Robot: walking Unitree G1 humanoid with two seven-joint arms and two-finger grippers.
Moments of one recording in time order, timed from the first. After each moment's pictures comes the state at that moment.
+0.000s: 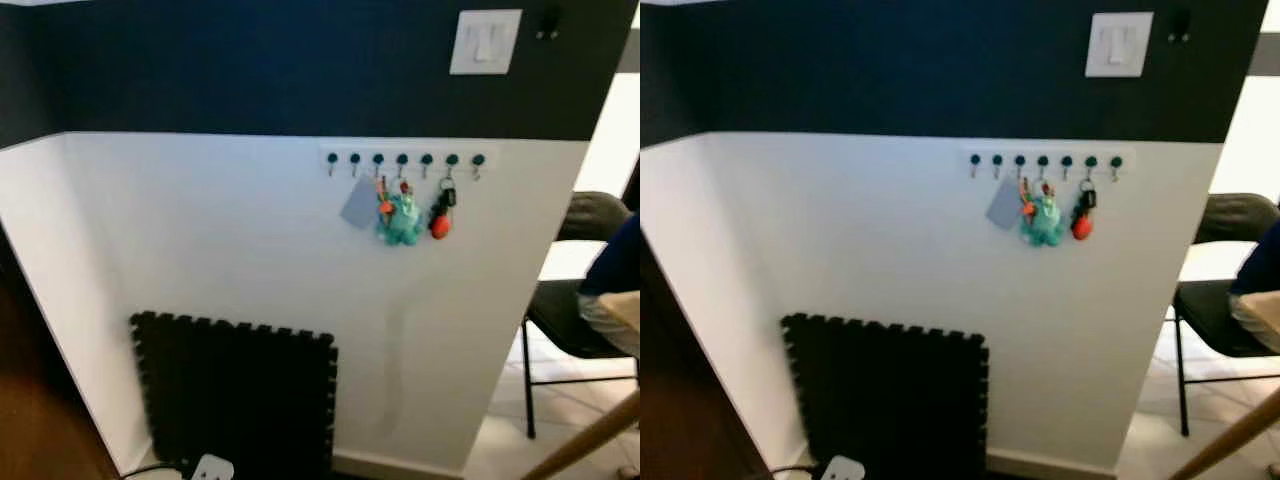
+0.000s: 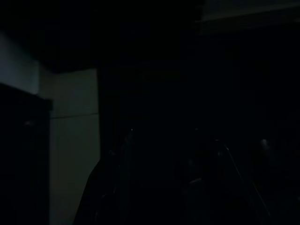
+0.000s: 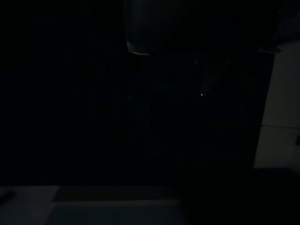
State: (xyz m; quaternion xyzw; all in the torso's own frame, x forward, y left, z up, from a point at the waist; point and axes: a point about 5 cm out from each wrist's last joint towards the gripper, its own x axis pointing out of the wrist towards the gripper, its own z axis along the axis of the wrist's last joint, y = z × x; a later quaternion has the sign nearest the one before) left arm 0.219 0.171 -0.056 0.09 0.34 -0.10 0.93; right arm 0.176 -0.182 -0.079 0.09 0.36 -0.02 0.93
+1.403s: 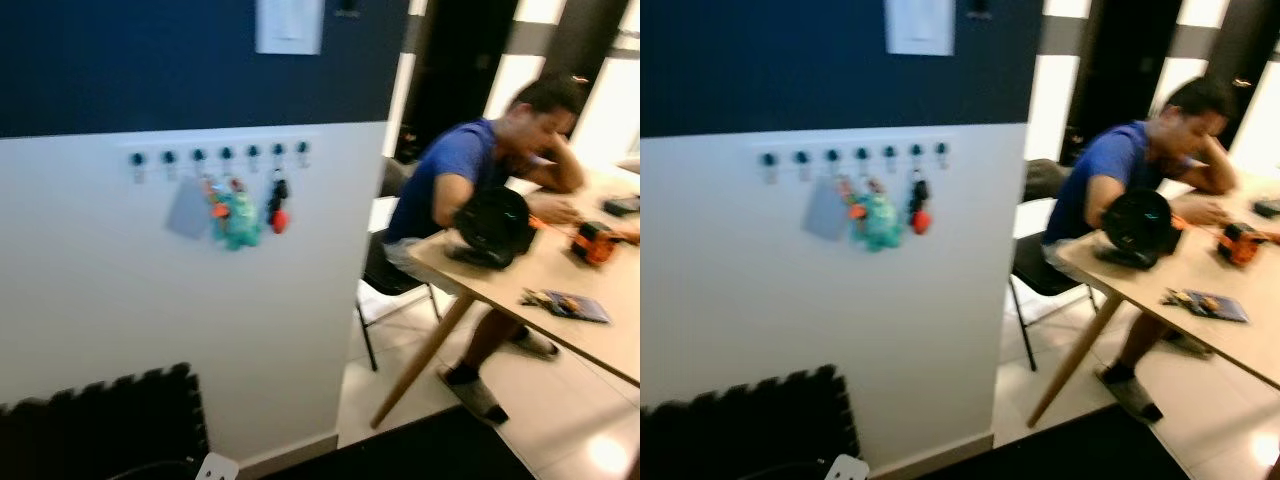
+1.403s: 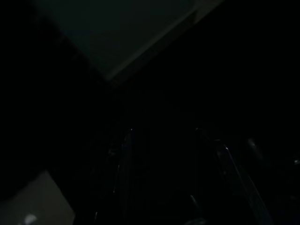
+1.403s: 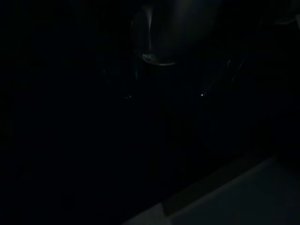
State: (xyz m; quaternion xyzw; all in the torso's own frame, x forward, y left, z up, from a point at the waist) left arm 0.221 0.166 -0.054 0.10 0.33 -0.10 0.93; right arm 0.179 -0.180 -0.078 0.09 0.36 -0.02 0.93
